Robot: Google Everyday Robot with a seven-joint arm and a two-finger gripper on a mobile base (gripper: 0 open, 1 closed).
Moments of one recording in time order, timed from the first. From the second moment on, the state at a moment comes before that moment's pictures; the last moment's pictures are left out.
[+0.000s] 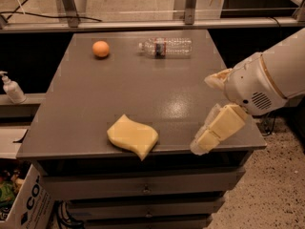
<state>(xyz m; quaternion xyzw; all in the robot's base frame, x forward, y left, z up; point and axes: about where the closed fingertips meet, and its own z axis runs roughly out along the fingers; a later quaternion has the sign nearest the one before) 0.426 -0.103 0.911 -0.55 0.76 0.19 0.28</state>
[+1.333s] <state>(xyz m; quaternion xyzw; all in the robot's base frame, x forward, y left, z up) 0.419 -0.005 0.842 -0.58 0.72 0.22 0.31</state>
